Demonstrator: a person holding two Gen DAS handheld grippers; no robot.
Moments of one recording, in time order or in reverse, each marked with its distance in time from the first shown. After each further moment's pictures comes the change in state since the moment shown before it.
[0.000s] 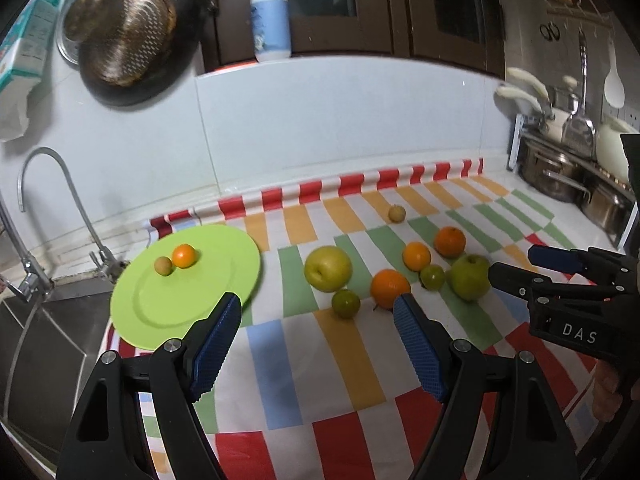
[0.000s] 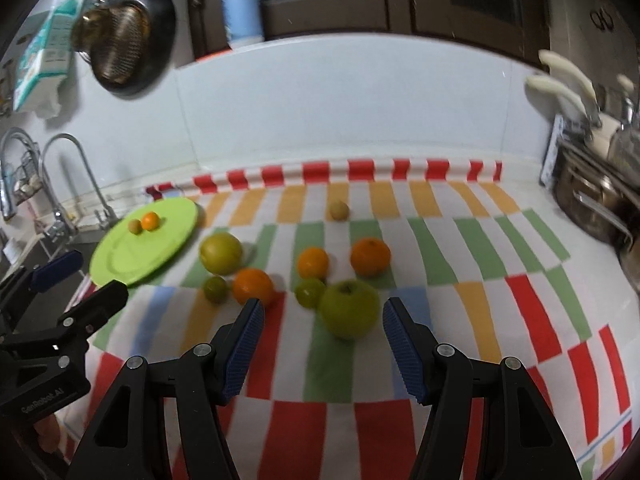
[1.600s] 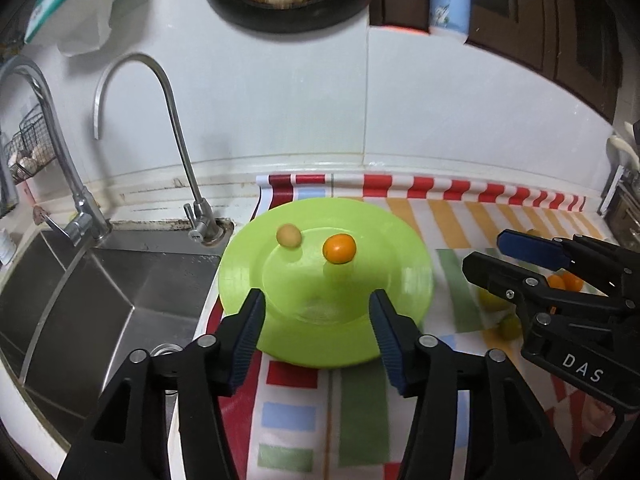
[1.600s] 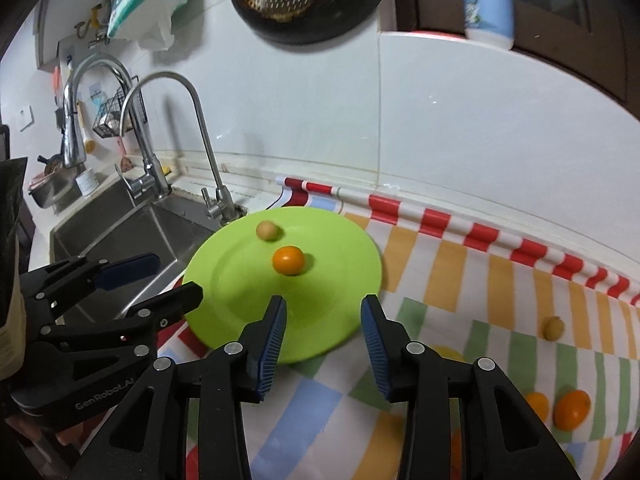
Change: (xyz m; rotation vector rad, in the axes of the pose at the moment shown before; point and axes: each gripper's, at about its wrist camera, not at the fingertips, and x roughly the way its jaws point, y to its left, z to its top) left arm 0.019 0.147 0.008 -0.228 0.106 0.194; right arm 0.077 0.174 0.067 -0.313 0.011 0.353
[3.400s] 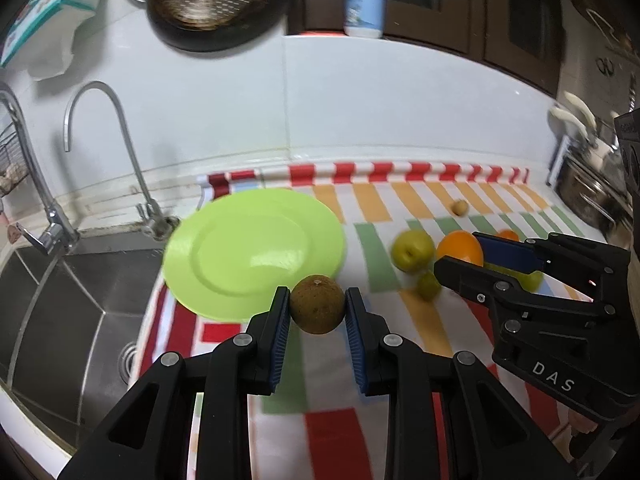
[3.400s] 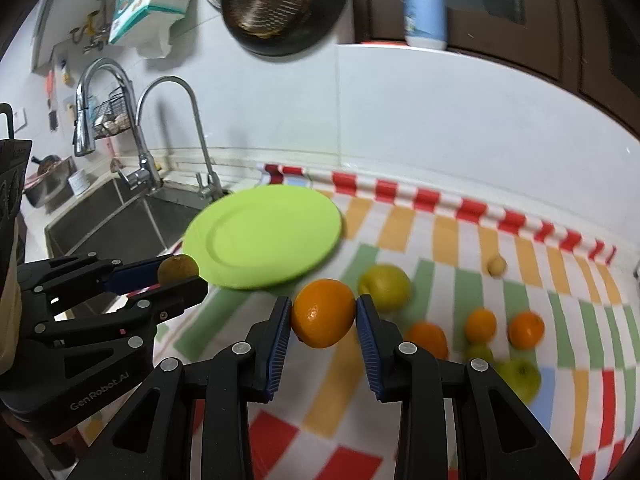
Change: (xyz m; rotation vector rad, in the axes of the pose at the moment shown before) left arm -0.035 -0.046 -0.027 0.088 -0.013 -0.124; right arm -0.064 -0.006 -0.043 0.017 -0.009 -0.081
